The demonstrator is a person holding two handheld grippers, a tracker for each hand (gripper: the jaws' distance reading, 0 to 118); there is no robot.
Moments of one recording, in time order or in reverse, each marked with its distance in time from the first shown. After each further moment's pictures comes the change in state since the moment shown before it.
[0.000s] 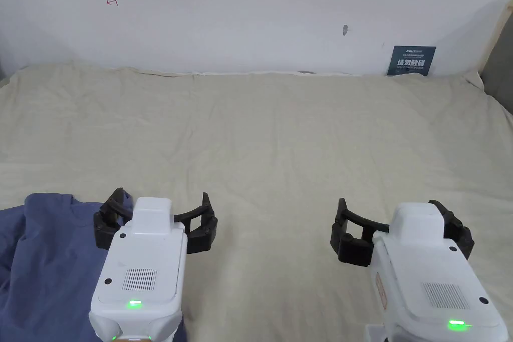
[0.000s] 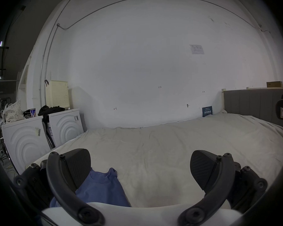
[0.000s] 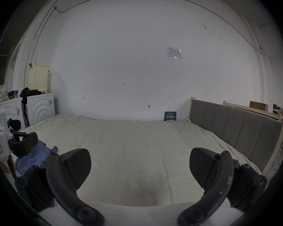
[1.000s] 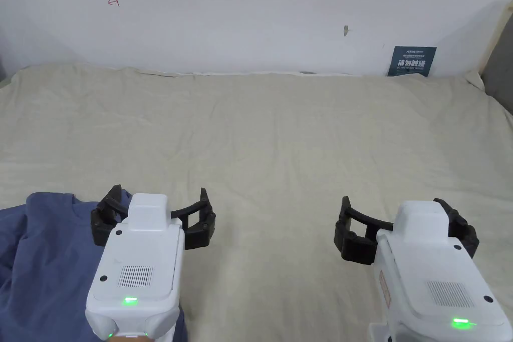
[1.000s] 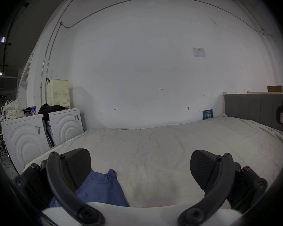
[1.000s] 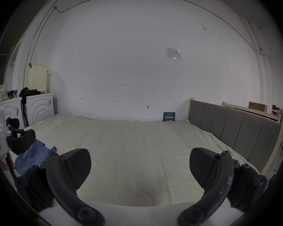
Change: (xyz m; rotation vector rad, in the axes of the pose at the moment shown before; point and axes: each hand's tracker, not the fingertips) left arm -0.006 0.001 0.001 0.008 0.003 0.027; right arm 0.005 0.004 0.001 0.006 -0.010 0.007
